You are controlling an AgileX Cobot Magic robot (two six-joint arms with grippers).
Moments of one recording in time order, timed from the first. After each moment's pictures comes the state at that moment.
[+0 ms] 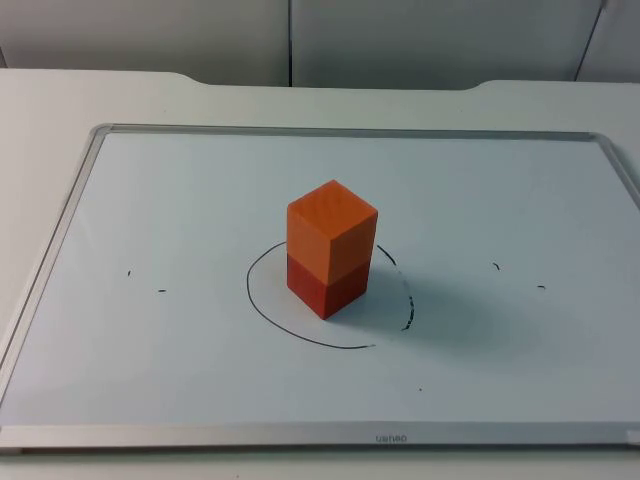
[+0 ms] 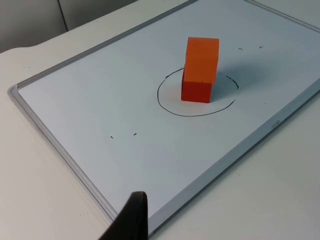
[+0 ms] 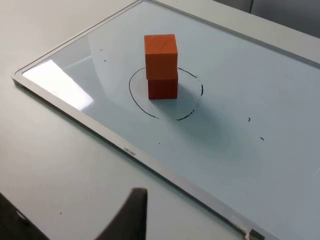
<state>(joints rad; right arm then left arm) 0.69 0.00 -0.51 -0.08 1.09 -0.01 -0.71 0.00 -0.52 0.06 1.09 0.00</state>
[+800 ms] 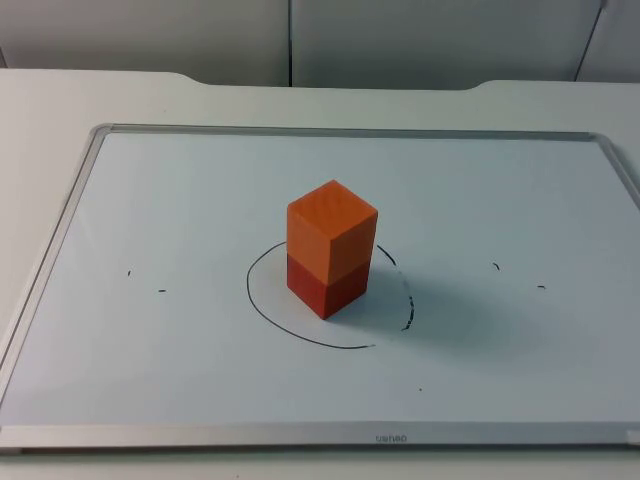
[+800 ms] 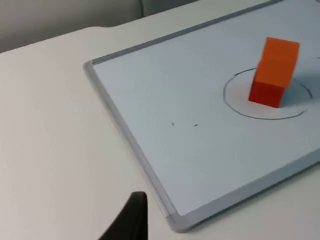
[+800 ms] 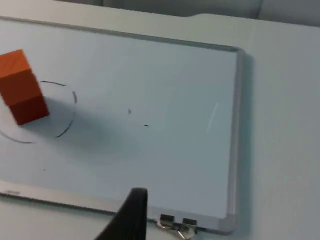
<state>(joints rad) 0.19 0.00 -0.51 -0.08 1.09 -0.01 -0.42 0.00 -0.52 0.06 1.09 0.00</state>
